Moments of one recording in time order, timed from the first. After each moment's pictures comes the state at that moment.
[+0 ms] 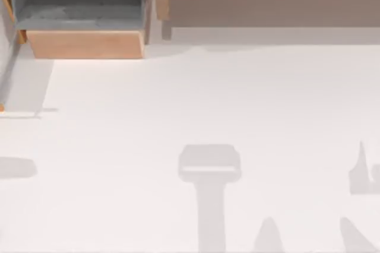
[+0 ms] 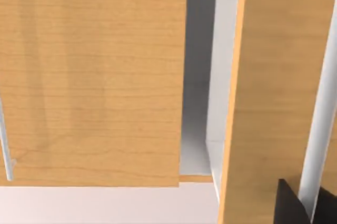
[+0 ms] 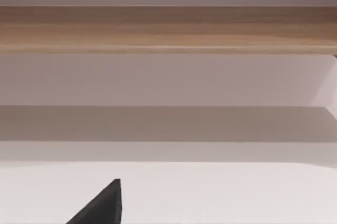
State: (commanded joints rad) left arm 0.62 2.06 0.57 1.45 0.67 1.58; right arm 0.00 0.00 0.00 0.00 0.00 0.00
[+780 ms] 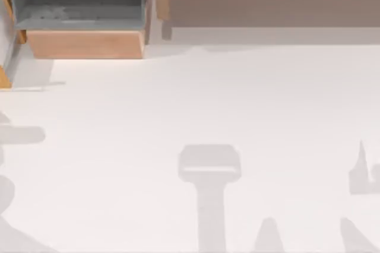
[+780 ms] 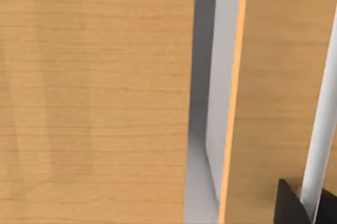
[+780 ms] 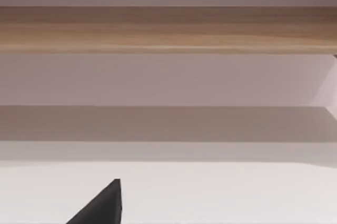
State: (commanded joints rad) left arm 0.52 2.14 0.77 1.34 0.58 1.58; right arm 0.00 0.00 0.00 0.00 0.00 0.00
